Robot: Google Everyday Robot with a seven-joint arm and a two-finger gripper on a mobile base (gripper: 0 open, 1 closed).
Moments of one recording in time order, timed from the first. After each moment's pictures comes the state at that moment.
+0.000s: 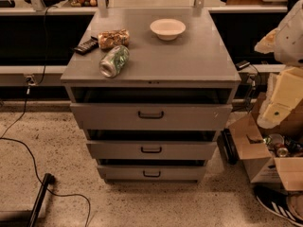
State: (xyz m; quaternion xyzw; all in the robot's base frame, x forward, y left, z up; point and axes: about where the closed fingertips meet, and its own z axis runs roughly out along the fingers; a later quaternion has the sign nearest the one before) arm 0.438 -0.216 0.977 -0.60 0.78 -0.04 0.16
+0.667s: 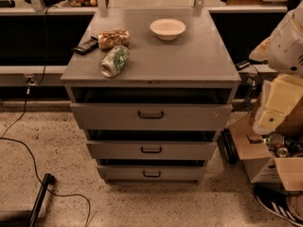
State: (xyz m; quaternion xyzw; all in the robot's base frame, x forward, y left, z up) arm 0.435 -0.211 0.962 -0.61 0.78 -0.02 0.15
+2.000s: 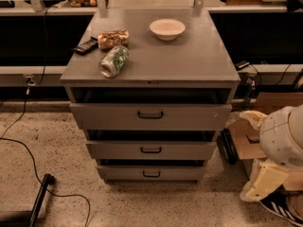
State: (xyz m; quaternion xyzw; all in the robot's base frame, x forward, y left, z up) arm 0.373 -0.206 0.841 -0.62 0.76 0.00 0.22
